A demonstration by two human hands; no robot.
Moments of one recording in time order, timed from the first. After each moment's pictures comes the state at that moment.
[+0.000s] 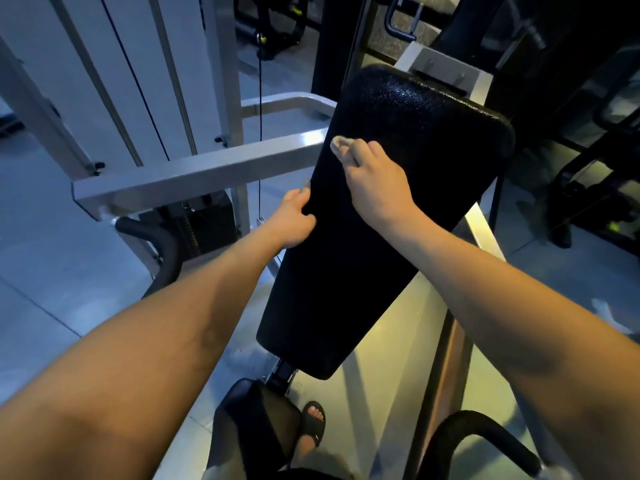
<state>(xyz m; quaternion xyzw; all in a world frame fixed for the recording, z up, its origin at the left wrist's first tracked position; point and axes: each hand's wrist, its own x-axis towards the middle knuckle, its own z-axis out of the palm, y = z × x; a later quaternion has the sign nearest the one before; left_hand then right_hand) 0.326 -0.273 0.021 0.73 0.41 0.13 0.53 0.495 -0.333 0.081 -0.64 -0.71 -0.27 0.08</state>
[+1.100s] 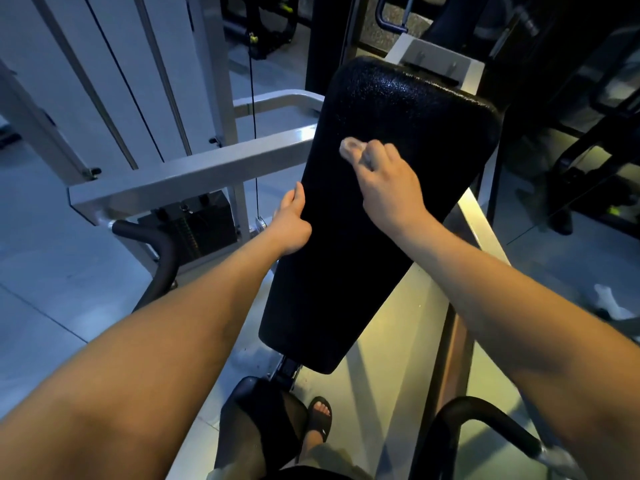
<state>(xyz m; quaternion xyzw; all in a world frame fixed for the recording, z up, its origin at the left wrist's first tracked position) 0.330 -0.290 0.013 0.72 0.44 0.11 0.53 0.511 -0.366 0.078 -0.67 -0.68 -0.30 0.09</state>
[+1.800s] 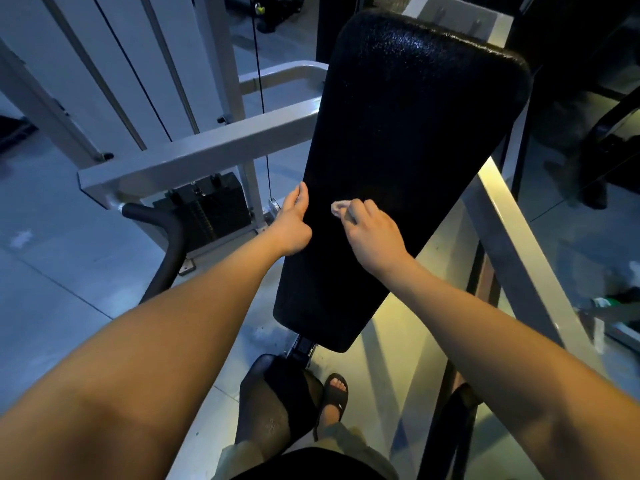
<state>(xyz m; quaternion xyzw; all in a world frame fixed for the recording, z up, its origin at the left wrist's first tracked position) 0.316 -0.307 -0.018 0.72 0.46 0.06 0.51 0.485 -0.410 -0.038 -0.66 -0.72 -0.18 0.09</state>
